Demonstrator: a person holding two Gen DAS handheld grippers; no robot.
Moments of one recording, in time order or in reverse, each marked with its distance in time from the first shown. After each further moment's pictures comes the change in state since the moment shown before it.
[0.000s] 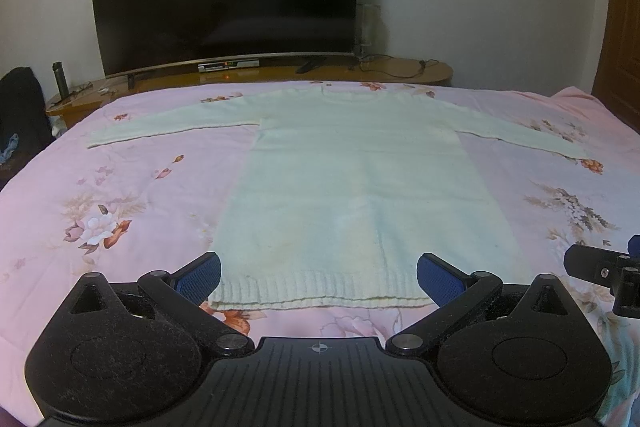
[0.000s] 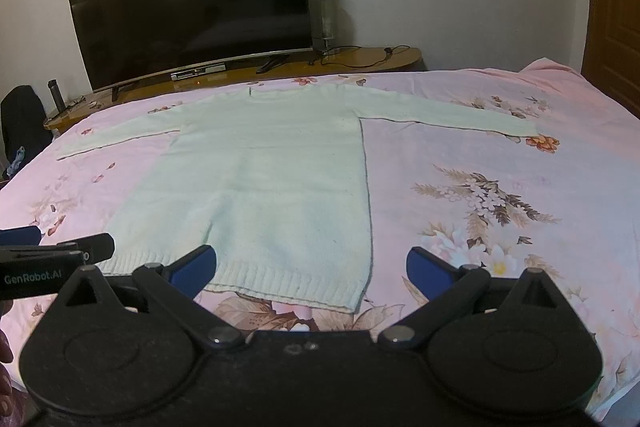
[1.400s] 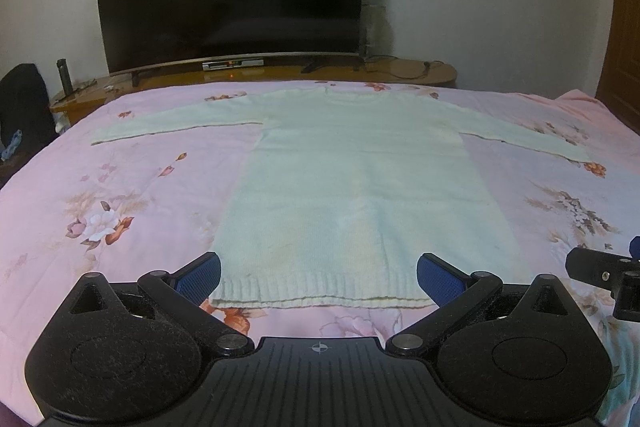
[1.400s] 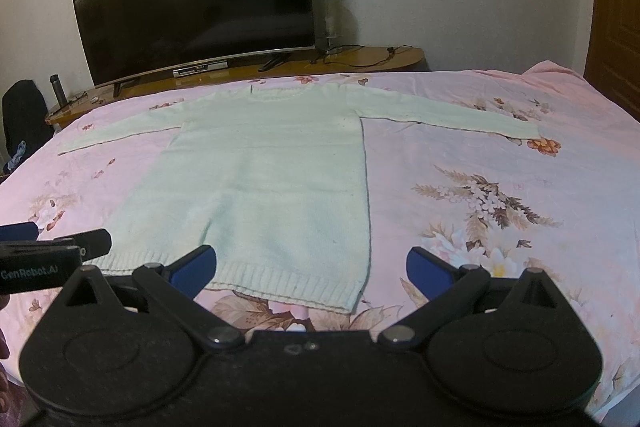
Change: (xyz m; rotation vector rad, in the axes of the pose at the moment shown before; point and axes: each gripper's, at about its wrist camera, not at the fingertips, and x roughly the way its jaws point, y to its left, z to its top) left arm 0.001 0.000 -0.002 -0.015 0.000 0.008; right arm 0.000 -0.002 0.001 -0.015 0.001 0.004
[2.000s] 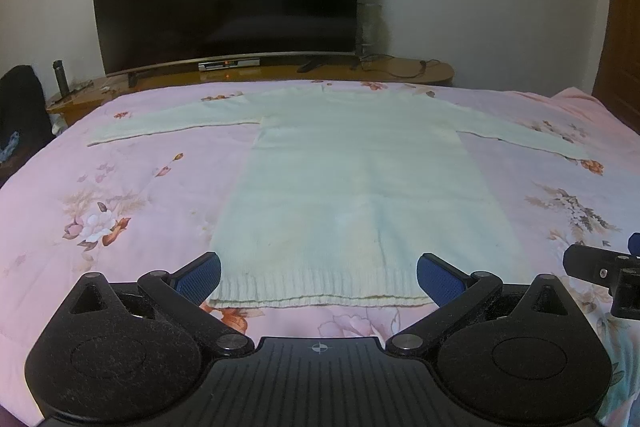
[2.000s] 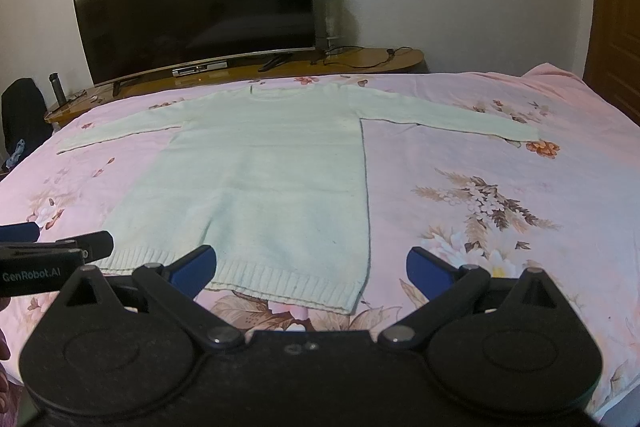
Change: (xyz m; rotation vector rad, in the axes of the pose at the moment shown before) left arm -0.002 0.004 -0.002 0.008 -0.004 -0.012; right arm 0.000 0.002 0.001 -0.005 0.000 -0.005
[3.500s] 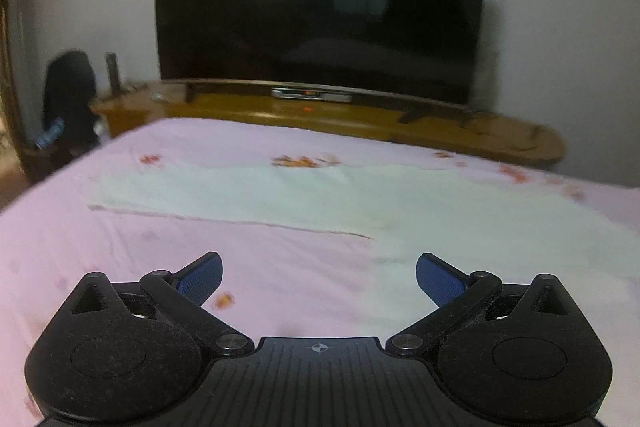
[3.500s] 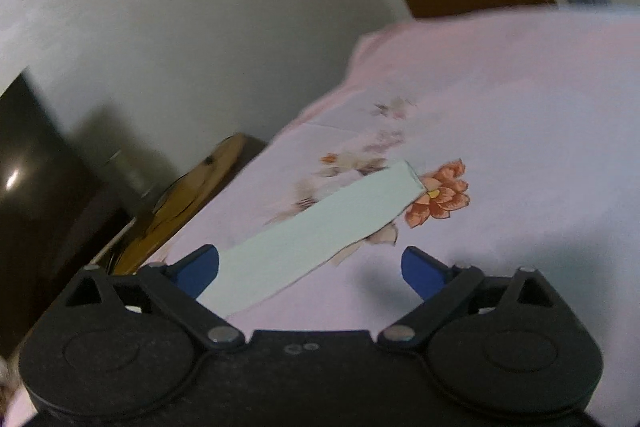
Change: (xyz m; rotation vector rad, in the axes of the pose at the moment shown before) left arm 0.242 0.114 0.151 -0.157 -0.079 0.218; right arm 0.214 -0.298 0.099 0.736 -0.263 -0.230
